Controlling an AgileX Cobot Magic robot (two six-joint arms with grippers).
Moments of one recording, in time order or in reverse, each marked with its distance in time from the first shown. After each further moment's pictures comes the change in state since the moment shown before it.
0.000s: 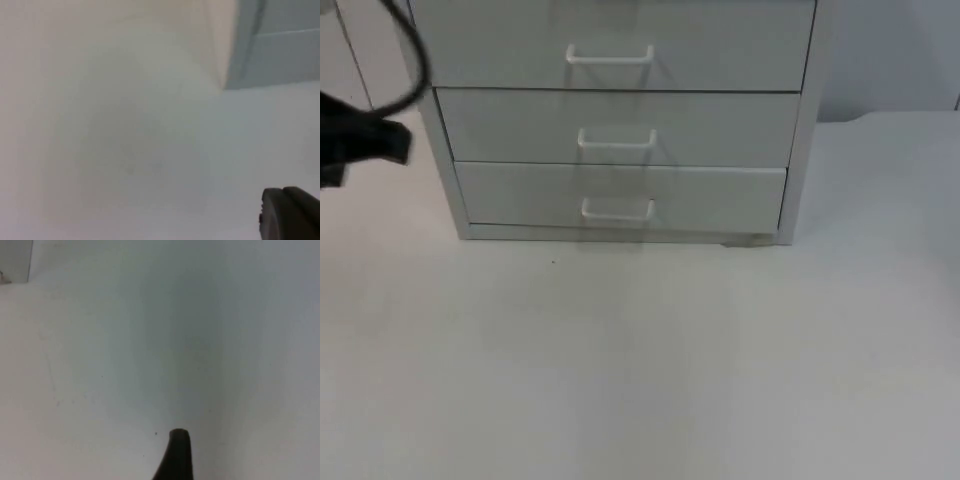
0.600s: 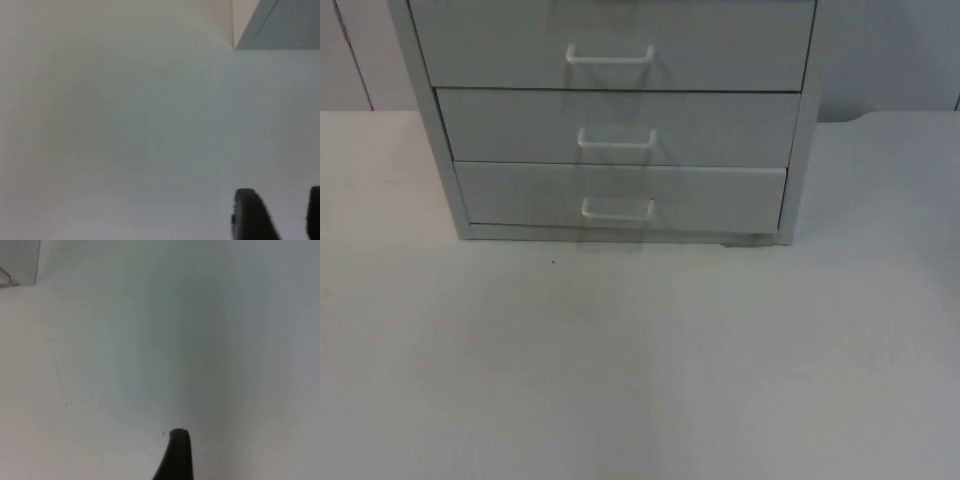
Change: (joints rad) right arm 0.000 0.000 0.000 0.022 0.000 -0.002; left arm 0.176 -0.228 0.002 -0.464 0.232 0.503
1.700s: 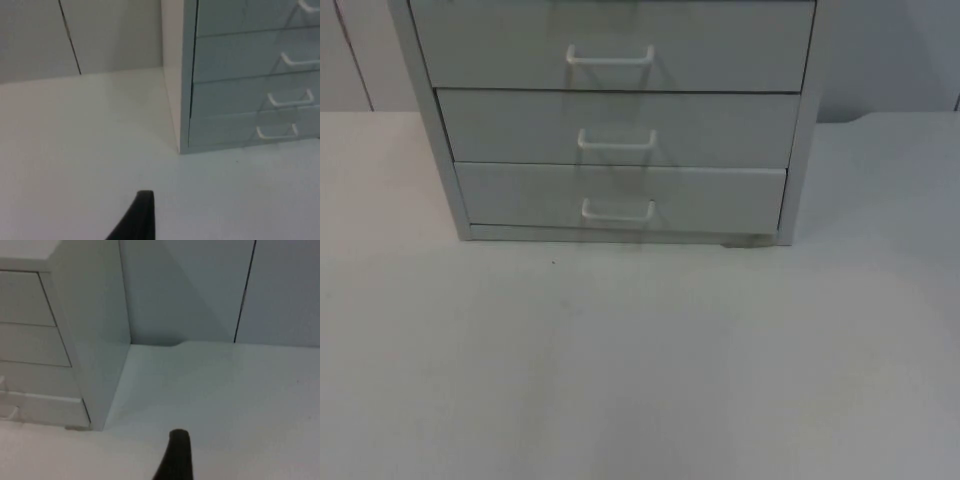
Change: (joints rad) right arm 0.010 -0.633 0.032 0.108 -0.010 -0.138; left arm 0.000 -0.776 0.001 -0.116 0.284 0.138
